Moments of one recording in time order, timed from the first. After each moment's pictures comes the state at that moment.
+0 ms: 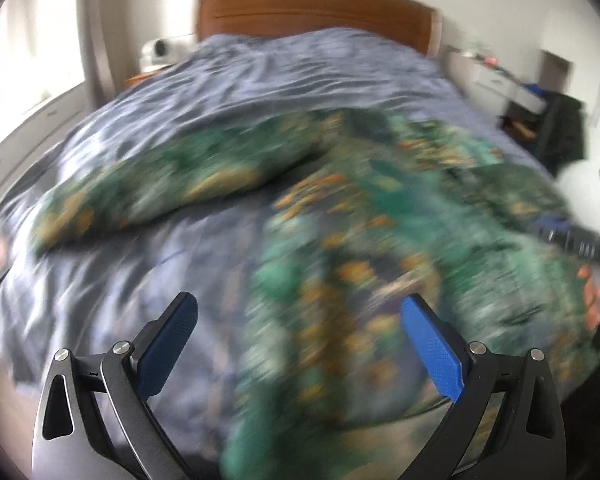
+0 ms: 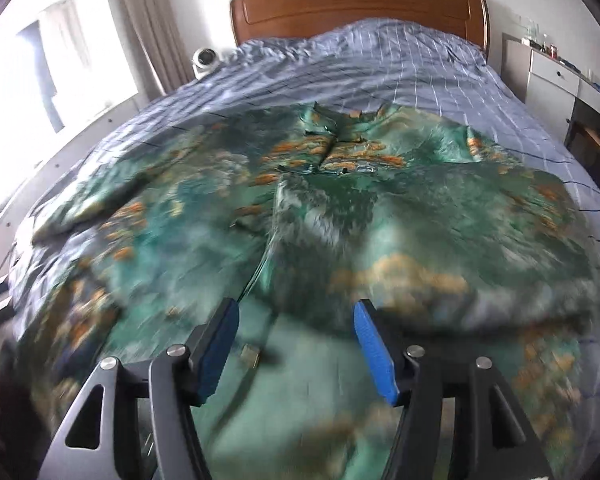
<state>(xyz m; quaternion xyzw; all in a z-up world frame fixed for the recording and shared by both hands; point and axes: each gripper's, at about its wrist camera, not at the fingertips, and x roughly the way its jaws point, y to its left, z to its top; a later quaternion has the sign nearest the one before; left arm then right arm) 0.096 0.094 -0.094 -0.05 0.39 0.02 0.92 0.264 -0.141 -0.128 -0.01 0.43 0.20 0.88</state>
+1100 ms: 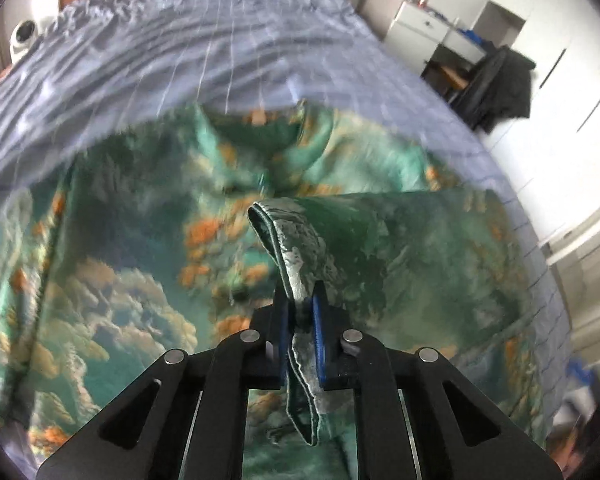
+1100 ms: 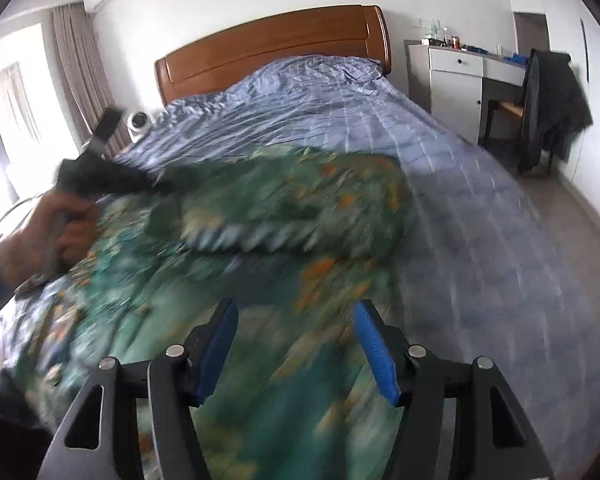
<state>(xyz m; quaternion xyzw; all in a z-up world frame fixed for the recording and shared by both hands) 0.397 -0.066 -0.134 -0.06 0.50 -0.13 0.85 0.234 -0.291 -0.096 0.05 0.38 0.08 0.92</state>
